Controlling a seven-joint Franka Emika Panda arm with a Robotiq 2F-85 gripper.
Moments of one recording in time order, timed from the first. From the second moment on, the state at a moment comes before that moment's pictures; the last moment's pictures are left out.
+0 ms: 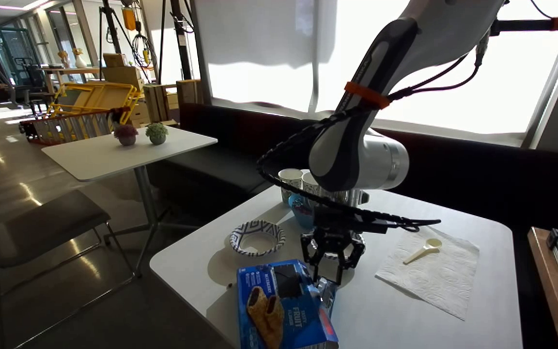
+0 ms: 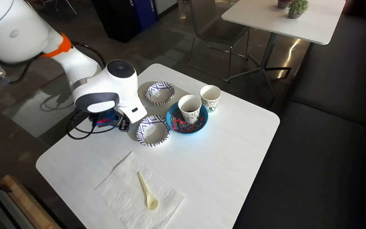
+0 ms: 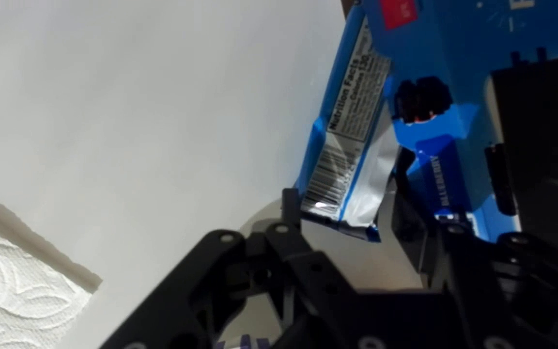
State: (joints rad) arm 0.01 0.62 0.14 -2.24 0.64 2.75 0.51
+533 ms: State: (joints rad) arm 0.01 0.62 0.14 -2.24 0.67 2.75 0.51
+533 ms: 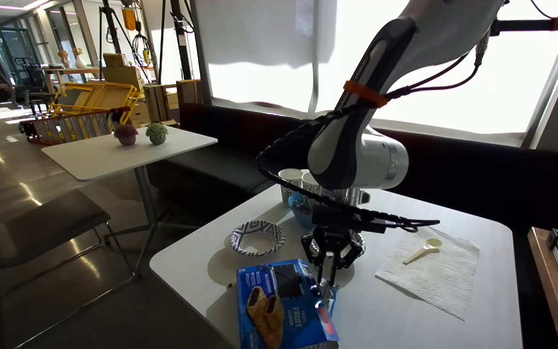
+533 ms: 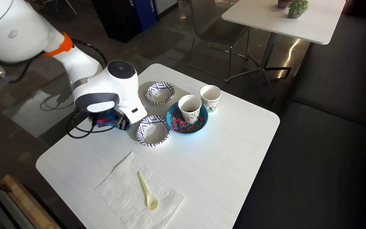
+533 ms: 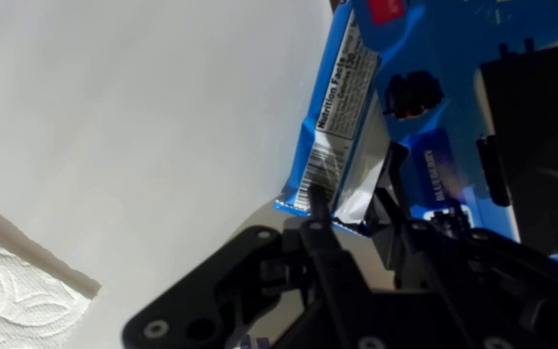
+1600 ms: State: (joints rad) arm 0.09 0.54 0.13 -2.35 0.70 3.05 0.50
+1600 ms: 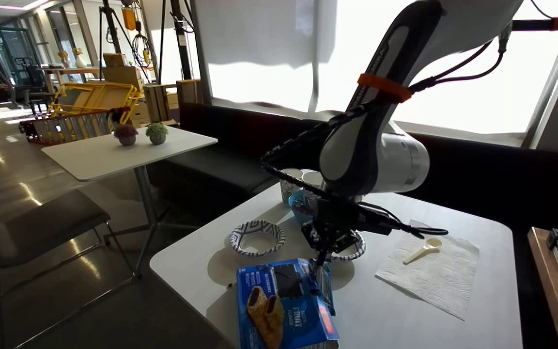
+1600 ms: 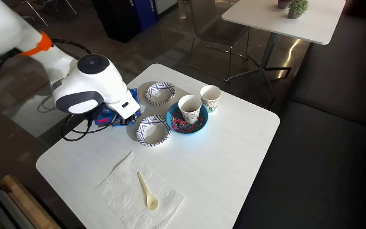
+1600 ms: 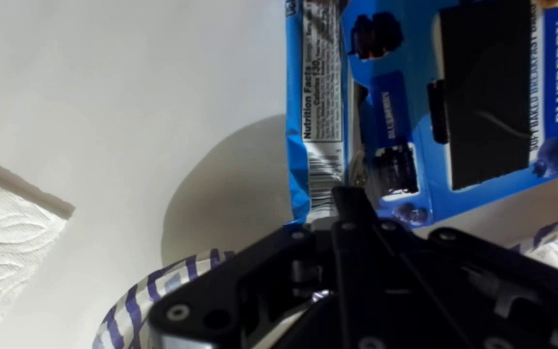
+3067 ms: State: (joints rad) arm 0.33 0.50 0.10 -2.56 0.68 3.83 0.37
